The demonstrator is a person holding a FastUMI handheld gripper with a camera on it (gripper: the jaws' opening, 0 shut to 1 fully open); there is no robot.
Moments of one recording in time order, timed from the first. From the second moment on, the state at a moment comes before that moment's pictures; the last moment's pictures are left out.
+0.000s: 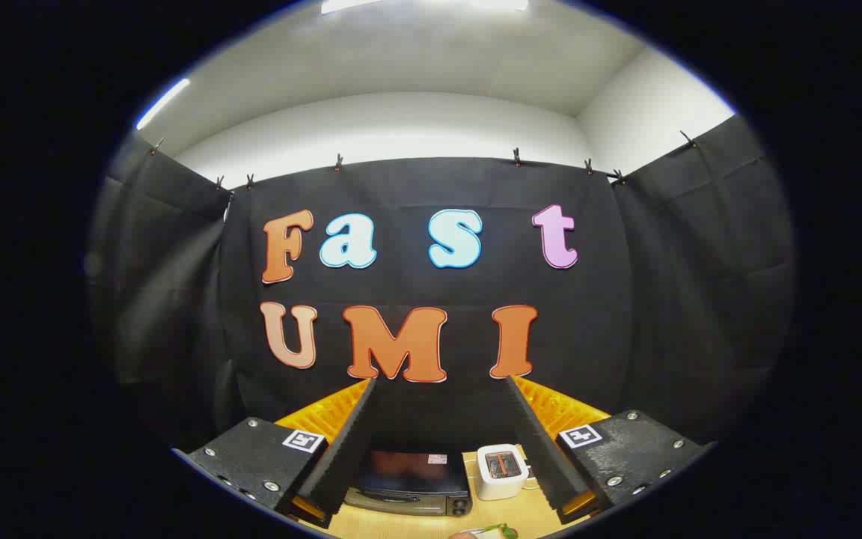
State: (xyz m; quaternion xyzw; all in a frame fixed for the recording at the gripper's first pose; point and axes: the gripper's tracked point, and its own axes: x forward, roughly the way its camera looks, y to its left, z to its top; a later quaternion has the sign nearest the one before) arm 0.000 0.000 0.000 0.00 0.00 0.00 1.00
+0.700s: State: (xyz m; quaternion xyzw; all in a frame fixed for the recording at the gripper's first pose) arm 0.010 -0.003 -0.004 -0.02 -0.01 -0.01 1.00
